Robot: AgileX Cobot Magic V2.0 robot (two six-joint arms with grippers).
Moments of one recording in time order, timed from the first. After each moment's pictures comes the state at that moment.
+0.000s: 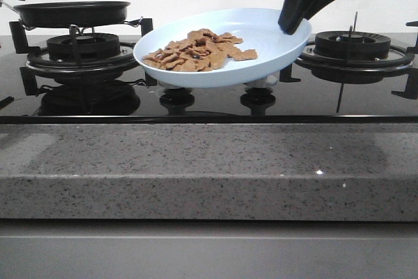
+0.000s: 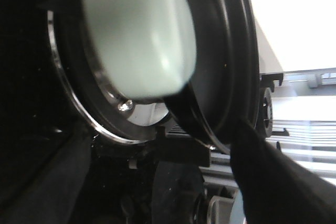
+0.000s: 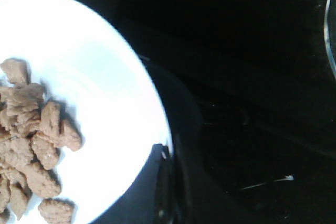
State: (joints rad) left arm 0.36 1.84 -1.34 -1.26 1.18 0.60; right arm 0.31 1.68 -1.50 0.29 0.93 -0.07
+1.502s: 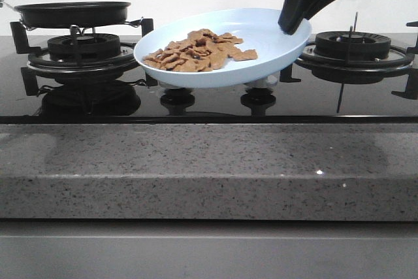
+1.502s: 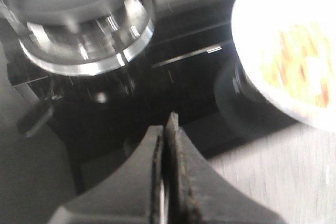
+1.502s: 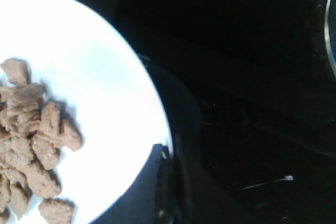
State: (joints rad) left arm -0.41 0.91 -0.77 0.01 0.54 0.01; right arm 0.31 1.68 -1.50 0.29 0.93 -0.07
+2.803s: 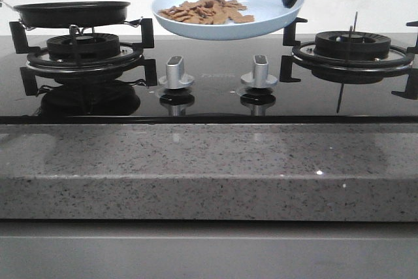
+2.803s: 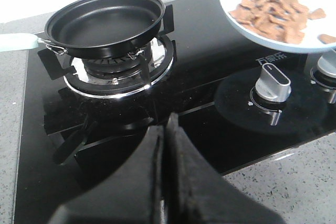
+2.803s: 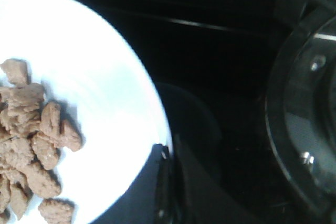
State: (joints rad) left arm -0.46 0.68 -0.58 0.35 0.36 -0.29; right arm 0.19 1.84 -1.74 0.39 0.92 -0.07
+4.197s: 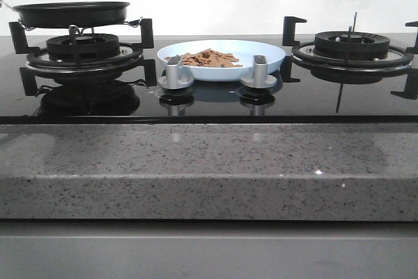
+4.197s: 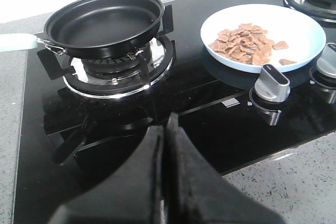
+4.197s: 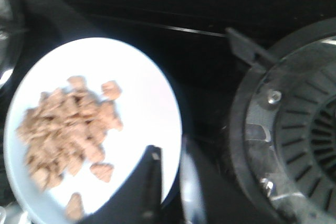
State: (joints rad) left arm -0.46 0.68 -0.58 0.35 0.36 -0.29; right arm 0.12 1.97 -2.03 0.40 1.13 -0.07
